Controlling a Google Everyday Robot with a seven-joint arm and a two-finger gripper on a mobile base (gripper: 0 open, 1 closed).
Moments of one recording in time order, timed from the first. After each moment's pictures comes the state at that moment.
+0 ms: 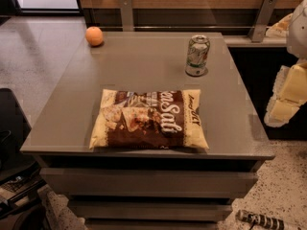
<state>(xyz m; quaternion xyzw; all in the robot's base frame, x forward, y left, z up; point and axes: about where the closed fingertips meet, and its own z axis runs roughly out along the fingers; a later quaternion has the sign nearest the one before) 0.438 -0.213 0.991 -0.60 0.78 -0.05 0.18</state>
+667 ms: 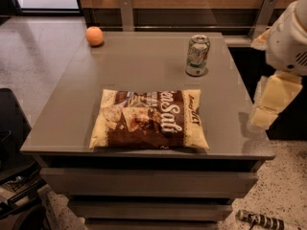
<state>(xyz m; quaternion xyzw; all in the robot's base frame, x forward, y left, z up) 0.444 -0.197 0.965 -0.60 0.78 -0.04 0.17</state>
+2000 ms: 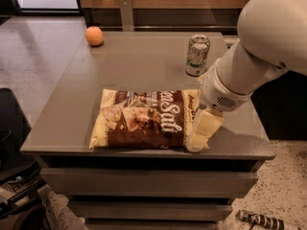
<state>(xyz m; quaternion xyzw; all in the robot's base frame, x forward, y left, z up) 0.475 -0.111 0.858 -0.61 0.77 0.03 0.20</state>
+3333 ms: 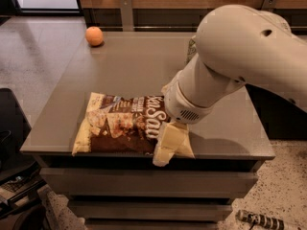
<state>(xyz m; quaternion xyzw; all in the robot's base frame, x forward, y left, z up) 0.450 -0.025 0.849 -0.65 0.72 0.08 0.21</state>
